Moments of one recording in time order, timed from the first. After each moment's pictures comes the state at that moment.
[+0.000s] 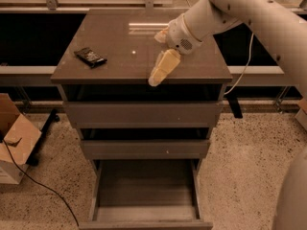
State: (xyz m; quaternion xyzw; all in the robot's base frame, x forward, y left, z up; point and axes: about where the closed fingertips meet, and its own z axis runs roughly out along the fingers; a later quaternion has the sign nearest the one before) arm 0.655 -0.020 0.897 -0.63 0.68 0.18 0.33
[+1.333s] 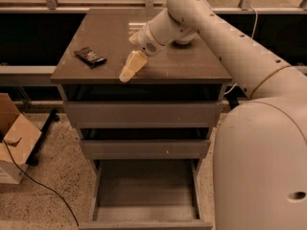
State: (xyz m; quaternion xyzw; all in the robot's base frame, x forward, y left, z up) arm 0.731 0.072 0.852 -0.63 0.67 0.21 0.35
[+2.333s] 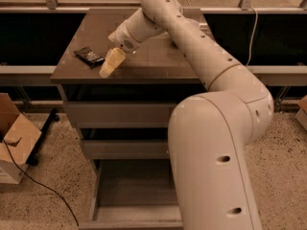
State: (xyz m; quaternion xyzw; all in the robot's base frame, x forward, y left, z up) arm 0.769 0.140 0.842 -0.64 0.64 0.23 0.35
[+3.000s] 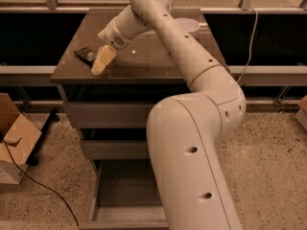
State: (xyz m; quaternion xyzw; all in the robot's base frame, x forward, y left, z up) arm 0.781 0.175 0.844 -0.67 0.62 0.24 0.34
